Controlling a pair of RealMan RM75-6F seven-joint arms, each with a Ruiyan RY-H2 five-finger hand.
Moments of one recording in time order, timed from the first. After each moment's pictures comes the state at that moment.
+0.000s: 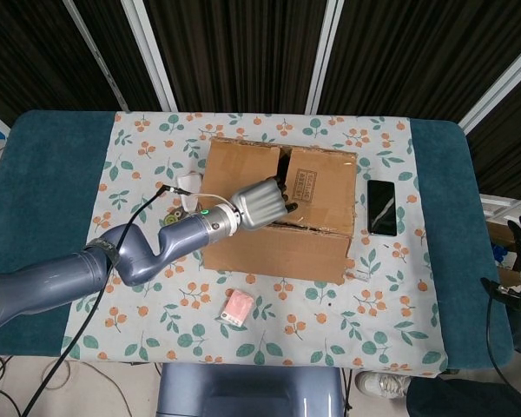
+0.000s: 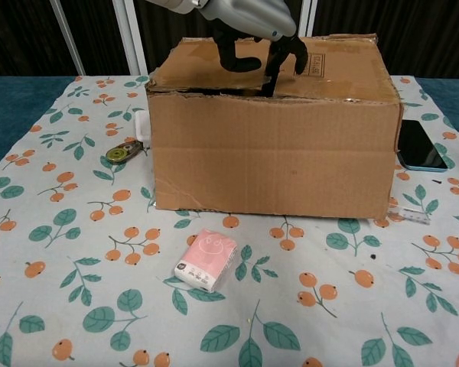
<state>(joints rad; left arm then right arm) -1.46 -1.35 -0.15 -1.32 1.31 0.37 0.42 0.14 -1.13 0.14 -1.45 -1.35 1.50 0.10</state>
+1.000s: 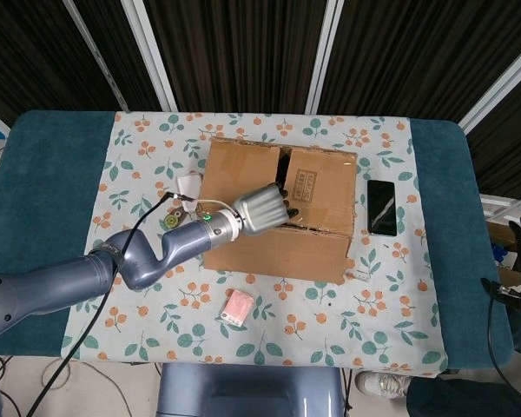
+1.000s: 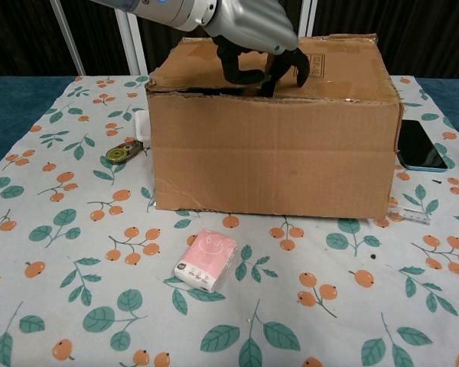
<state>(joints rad) -1.47 -1.38 -0.11 -1.31 1.31 0.42 0.41 0.12 -1.12 0.16 -1.47 -1.35 1.47 0.11</state>
